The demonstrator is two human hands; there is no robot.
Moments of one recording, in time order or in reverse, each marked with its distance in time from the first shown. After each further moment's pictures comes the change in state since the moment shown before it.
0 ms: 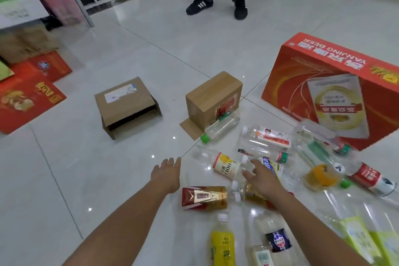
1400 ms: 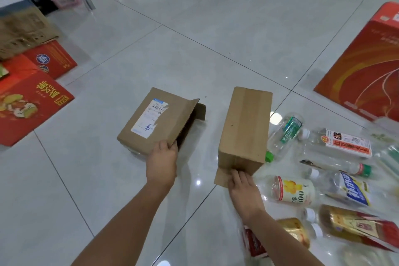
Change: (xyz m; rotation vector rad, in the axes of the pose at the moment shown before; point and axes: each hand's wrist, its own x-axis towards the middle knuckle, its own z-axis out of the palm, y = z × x) left_hand 0.084 -0.155 -0.020 0.049 0.547 -0.098; right_hand 0.091 -0.115 0.195 -0.749 0.275 -0.427
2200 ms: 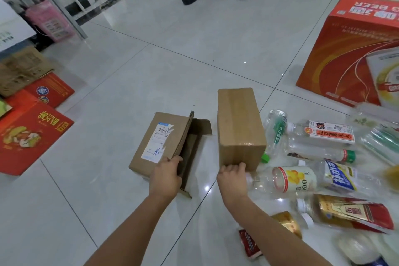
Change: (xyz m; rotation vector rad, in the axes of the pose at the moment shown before) left_hand -0.018 0.033 -0.033 -0.317 -0.233 -0.030; right_hand 0.013 -0.007 -0.057 -0.157 -0.129 0.161
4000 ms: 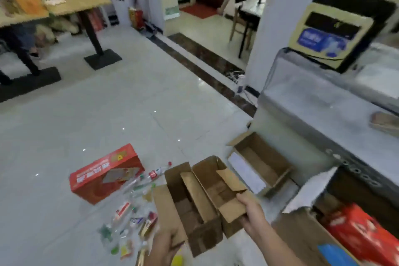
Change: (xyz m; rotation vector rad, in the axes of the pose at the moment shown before) left_hand -0.520 0.348 -0.438 -0.784 -1.075 -0.090; right_hand -0.720 0.265 -0.527 -2.169 -1.085 -1.570
